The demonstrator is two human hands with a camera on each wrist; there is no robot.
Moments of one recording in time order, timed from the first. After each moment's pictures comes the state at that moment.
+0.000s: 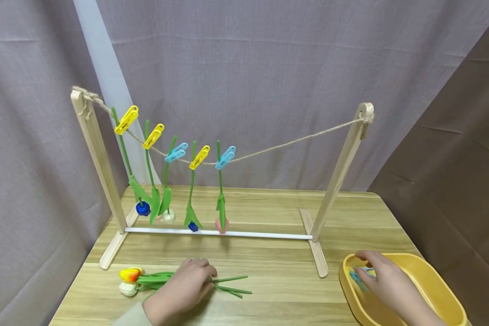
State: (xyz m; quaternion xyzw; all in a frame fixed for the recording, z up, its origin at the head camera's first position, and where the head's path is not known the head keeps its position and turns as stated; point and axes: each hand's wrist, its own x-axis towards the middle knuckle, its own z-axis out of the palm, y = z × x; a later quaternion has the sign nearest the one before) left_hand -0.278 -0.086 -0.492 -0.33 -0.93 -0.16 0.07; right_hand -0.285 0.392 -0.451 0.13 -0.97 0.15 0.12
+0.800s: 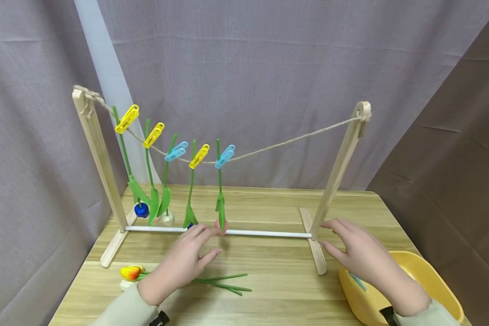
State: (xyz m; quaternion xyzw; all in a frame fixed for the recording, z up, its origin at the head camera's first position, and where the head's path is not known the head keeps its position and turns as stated) left_hand -0.299 -0.081 -0.434 -0.30 -0.89 -0.27 0.22; right_hand -0.306 0.315 -0.372 0.29 -0.92 0.10 0.22
